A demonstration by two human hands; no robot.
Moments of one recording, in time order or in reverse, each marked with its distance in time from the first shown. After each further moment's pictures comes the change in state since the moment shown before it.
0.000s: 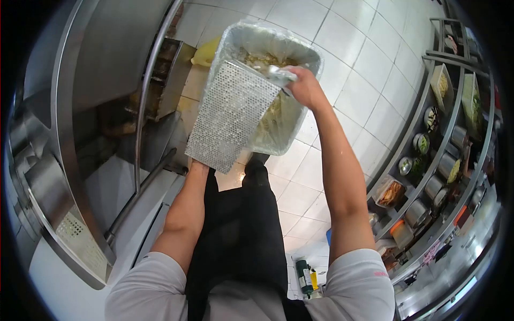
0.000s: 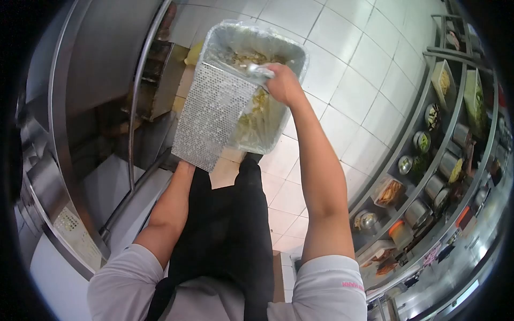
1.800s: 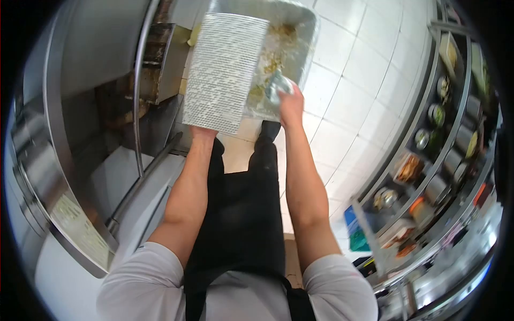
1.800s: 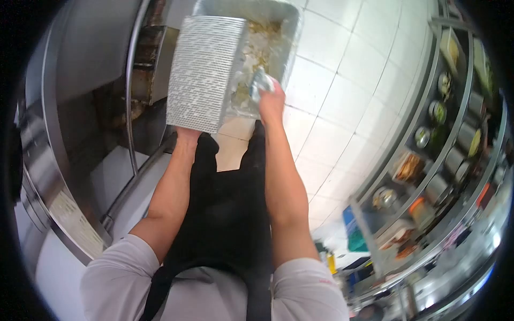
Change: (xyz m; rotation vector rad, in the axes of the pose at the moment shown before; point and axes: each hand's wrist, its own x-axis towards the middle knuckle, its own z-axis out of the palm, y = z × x) left_hand -0.027 0.009 0.048 -0.272 -0.150 0.041; right_hand -0.129 0.042 0.139 0.808 0.524 0.458
